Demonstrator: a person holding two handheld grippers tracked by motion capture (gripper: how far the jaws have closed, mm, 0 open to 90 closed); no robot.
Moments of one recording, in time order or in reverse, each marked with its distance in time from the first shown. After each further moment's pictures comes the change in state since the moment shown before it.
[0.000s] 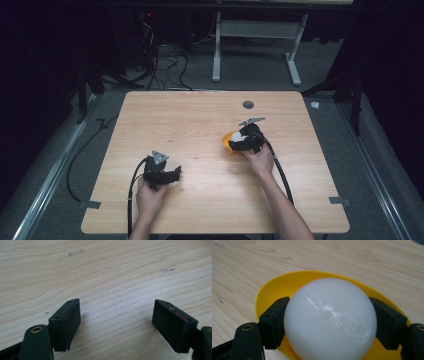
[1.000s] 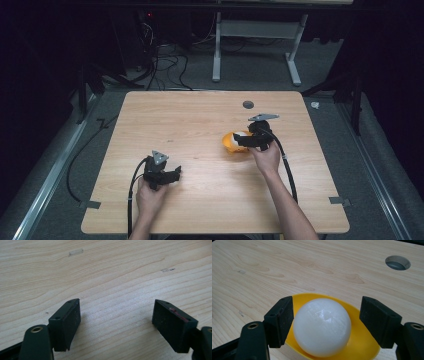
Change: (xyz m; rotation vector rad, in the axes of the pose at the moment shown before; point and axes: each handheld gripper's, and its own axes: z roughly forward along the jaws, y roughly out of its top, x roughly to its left) left arm 0.000 0.000 0.000 -0.001 0.003 0.001; right arm -0.009 0.004 -0.038 -0.141 0.024 0.023
